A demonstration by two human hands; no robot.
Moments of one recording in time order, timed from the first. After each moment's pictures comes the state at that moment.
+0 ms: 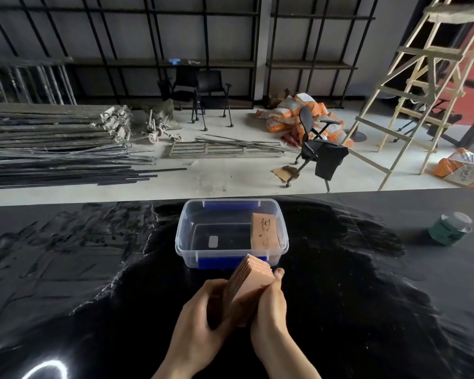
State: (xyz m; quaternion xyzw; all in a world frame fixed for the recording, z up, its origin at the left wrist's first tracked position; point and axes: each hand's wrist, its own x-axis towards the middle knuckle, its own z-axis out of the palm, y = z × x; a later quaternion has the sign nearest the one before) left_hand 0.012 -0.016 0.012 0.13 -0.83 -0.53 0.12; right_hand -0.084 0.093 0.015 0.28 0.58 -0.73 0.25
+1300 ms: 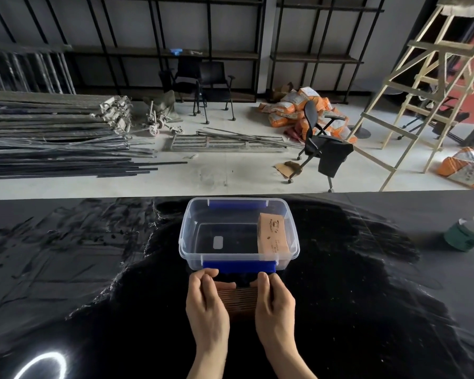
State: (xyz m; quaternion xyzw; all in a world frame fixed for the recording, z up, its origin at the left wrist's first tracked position) left_hand -0.041 0.000 -0.021 0.38 -0.64 -0.59 0.31; right_hand -0.086 0.096 -0.036 -0.06 0.77 -0.63 0.00
